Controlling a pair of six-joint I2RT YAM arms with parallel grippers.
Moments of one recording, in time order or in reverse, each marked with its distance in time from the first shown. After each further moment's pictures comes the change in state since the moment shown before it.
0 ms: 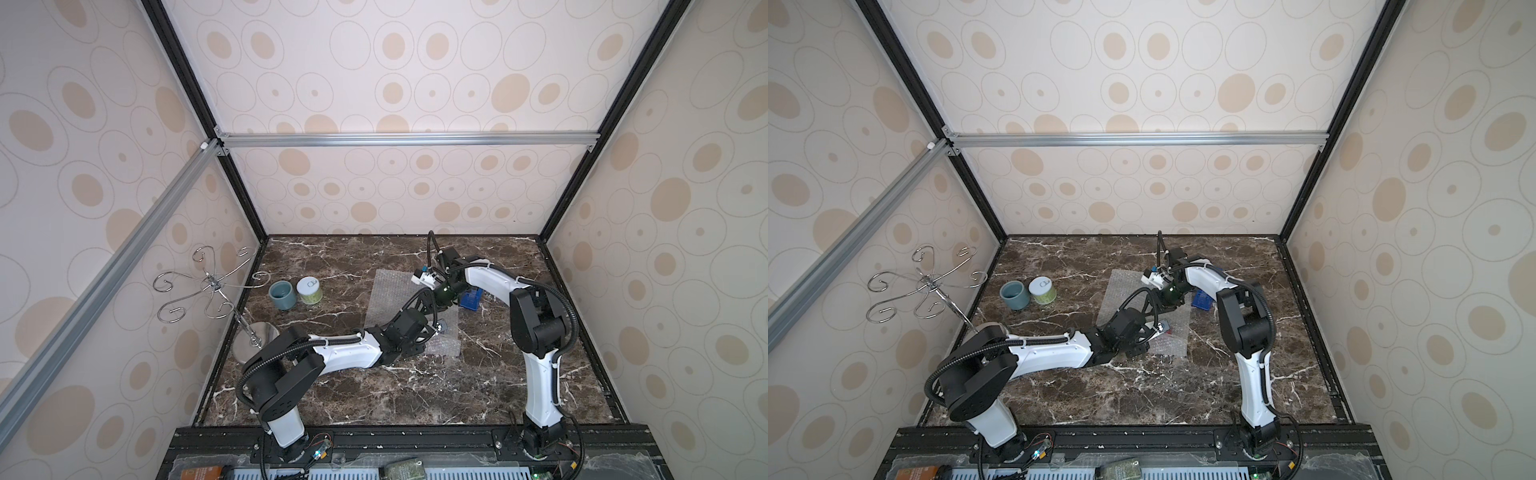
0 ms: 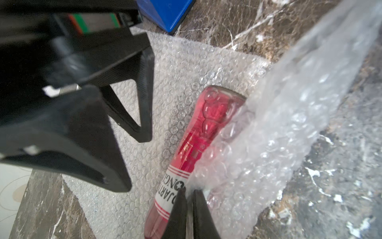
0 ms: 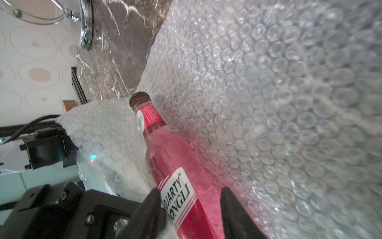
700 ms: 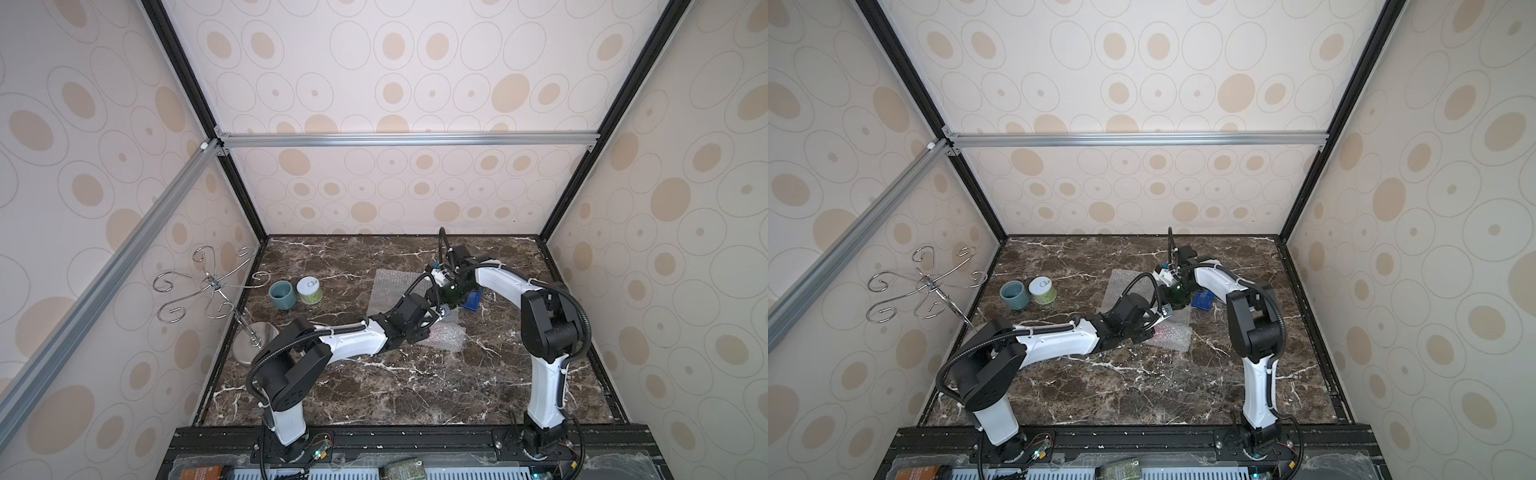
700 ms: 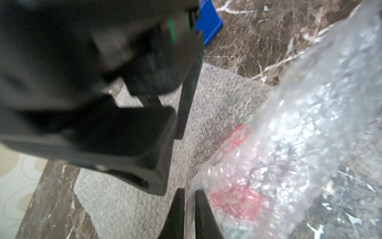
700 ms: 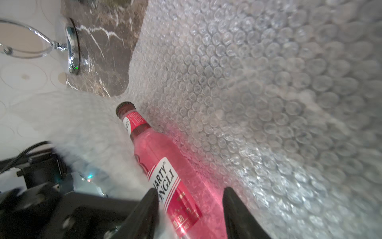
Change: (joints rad) left arm 0.065 0.101 0.144 -0.024 0.050 0.006; right arm -0.054 -0.113 -0.116 0.084 0.072 0.129
